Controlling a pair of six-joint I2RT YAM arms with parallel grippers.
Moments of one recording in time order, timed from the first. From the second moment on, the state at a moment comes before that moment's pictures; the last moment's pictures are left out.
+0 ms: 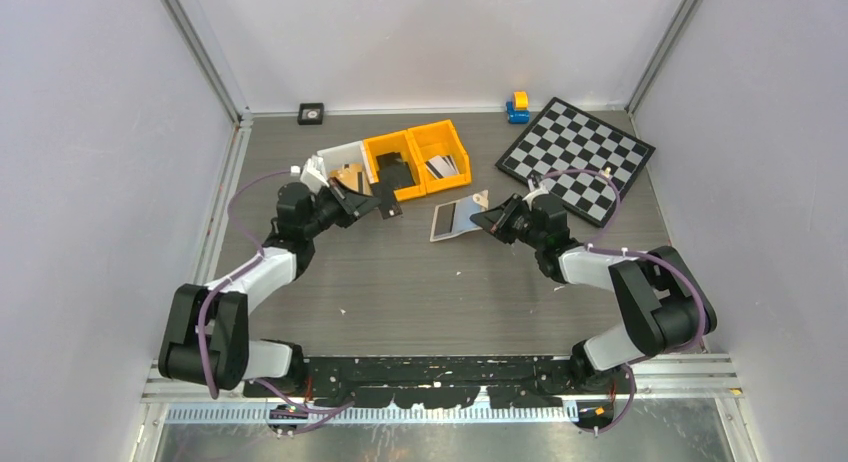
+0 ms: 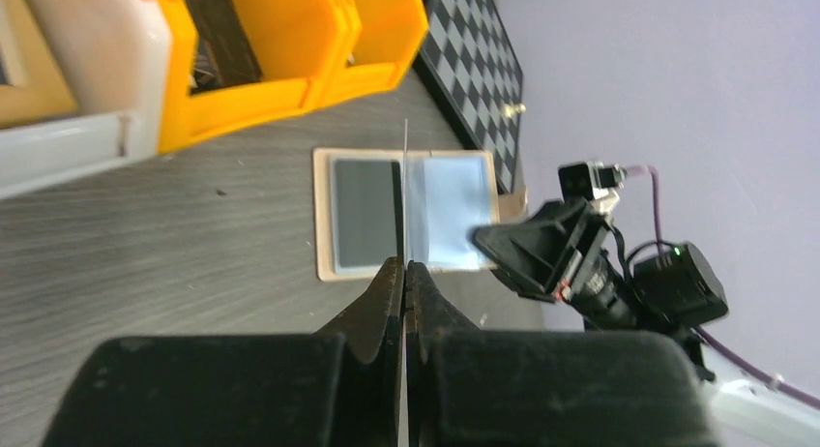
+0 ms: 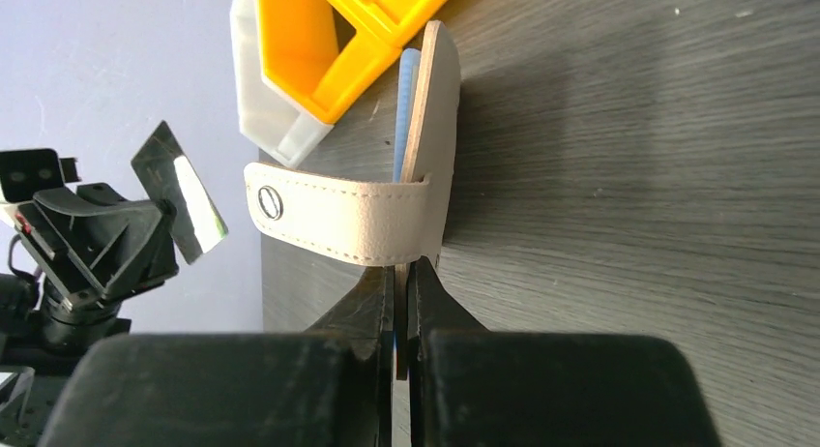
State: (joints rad) left arm -0.18 1.32 0.57 0.51 0.52 -0.92; right arm 0.34 1.48 0.50 0.62 -0.32 0.99
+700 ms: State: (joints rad) left arm -0.18 1.81 1.08 0.31 0.43 -0.90; right arm 0.34 1.48 0.50 0.59 -0.32 0.97
